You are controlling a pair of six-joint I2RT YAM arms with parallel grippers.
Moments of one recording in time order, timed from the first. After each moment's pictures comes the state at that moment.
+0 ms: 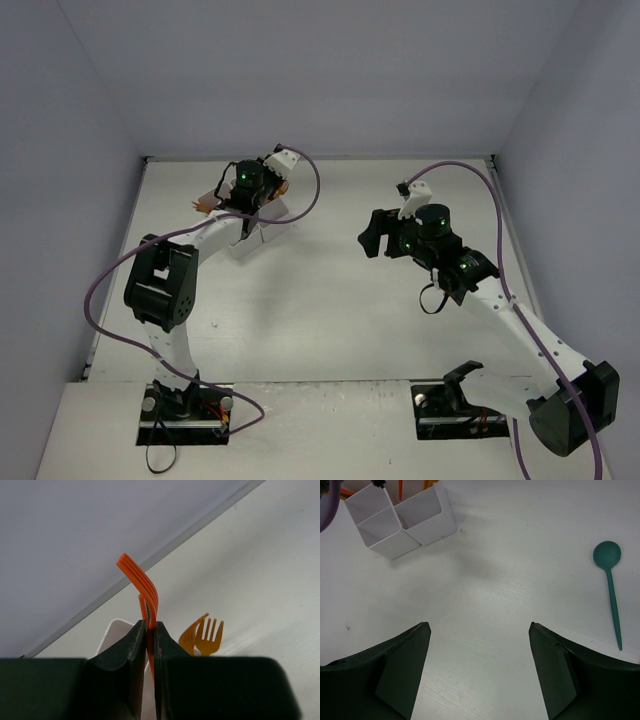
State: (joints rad) left arm -0.35 1.87 1.31 0.33 -0.02 0.46; right arm 0.48 1.08 0.90 -0.27 -0.06 0.31
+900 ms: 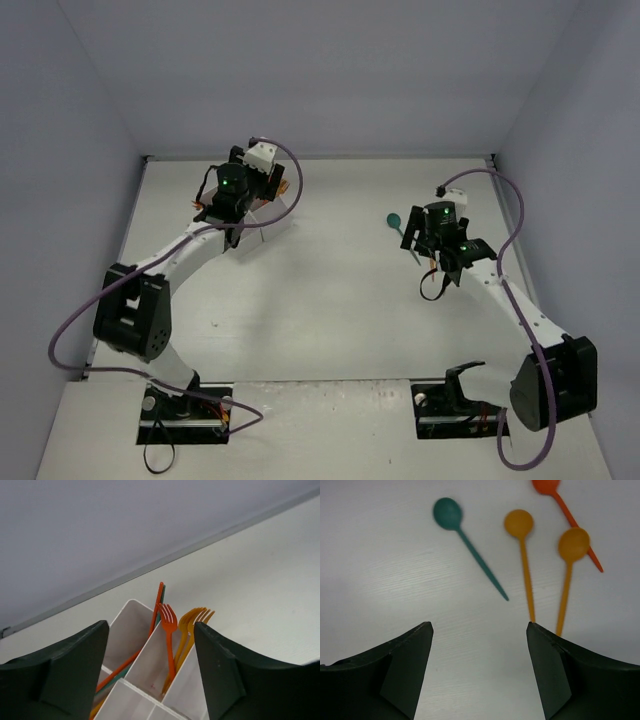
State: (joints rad) left arm -0.35 1.63 1.16 0.31 -0.06 0.24; right arm 0.28 1.21 0.88 -0.41 0.30 0.43
